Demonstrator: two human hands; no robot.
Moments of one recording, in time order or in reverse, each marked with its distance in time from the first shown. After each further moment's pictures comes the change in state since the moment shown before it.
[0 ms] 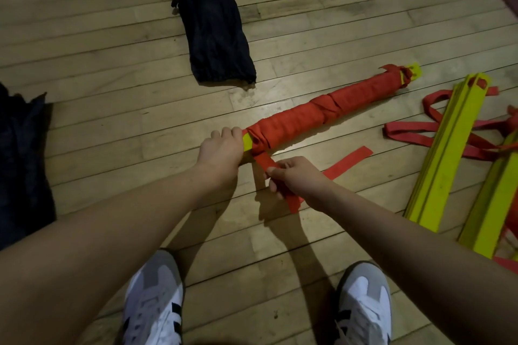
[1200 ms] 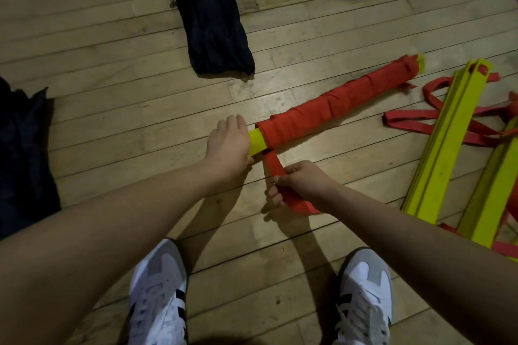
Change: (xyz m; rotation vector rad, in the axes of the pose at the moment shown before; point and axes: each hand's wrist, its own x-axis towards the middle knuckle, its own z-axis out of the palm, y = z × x) left_hand -0.005 0.013 -0.003 -0.088 0.004 0.005; right_hand -0.017 0.016 0.004 0.209 -0.011 0.177
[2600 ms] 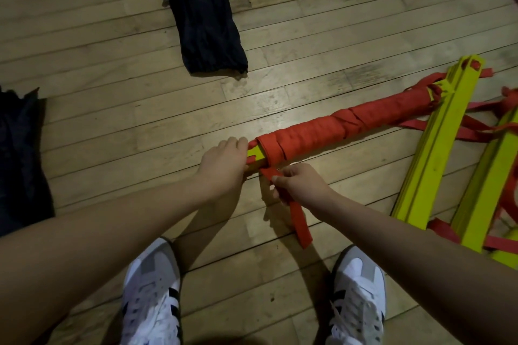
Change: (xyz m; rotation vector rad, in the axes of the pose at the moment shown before) left_hand -0.031 0.006 0.009 -0.046 -0.021 0.122; right_hand -0.009 0.016 -0.004 -0.234 0.107 -0.192
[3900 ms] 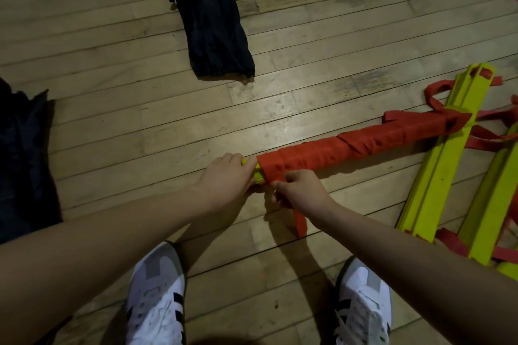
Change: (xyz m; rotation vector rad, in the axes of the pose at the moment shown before) left_hand -0.006 -0.017 0.015 0.076 -0.057 0.187; right_hand 0.008 0.000 0.010 -0.018 0.068 0.014
